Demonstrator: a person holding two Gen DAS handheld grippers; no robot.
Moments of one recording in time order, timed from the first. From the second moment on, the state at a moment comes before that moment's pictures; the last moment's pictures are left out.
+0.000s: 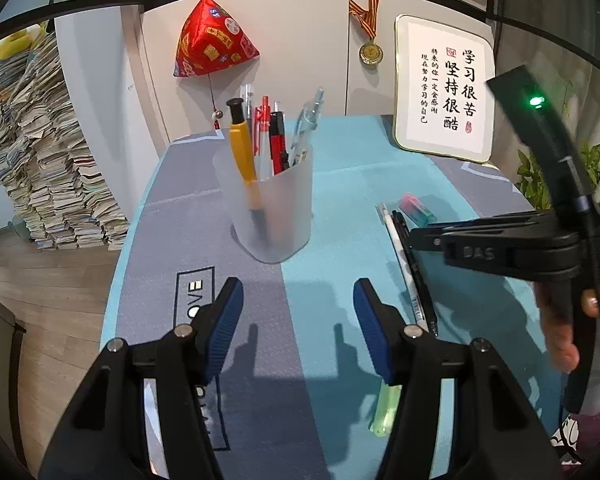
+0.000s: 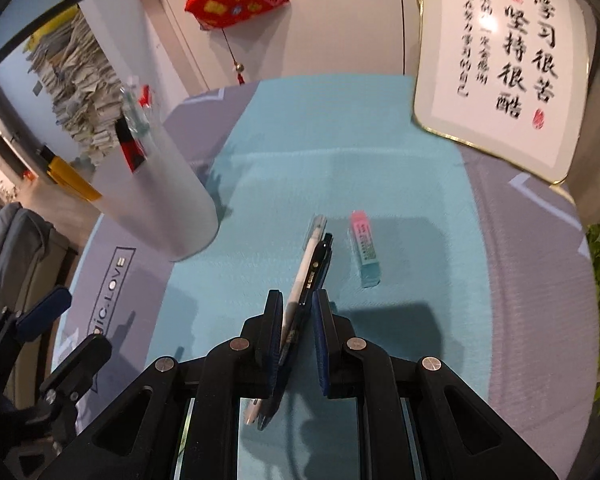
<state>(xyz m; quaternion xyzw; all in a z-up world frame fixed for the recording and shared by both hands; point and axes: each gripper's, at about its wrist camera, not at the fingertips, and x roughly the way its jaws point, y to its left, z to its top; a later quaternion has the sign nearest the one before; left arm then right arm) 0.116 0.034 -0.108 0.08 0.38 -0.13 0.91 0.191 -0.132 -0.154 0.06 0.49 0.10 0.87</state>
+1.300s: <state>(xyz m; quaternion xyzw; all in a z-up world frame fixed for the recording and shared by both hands) 0.147 -0.001 -0.136 0.07 0.44 -0.15 0.88 0.191 -0.176 -0.173 0.09 0.51 0.09 0.85</state>
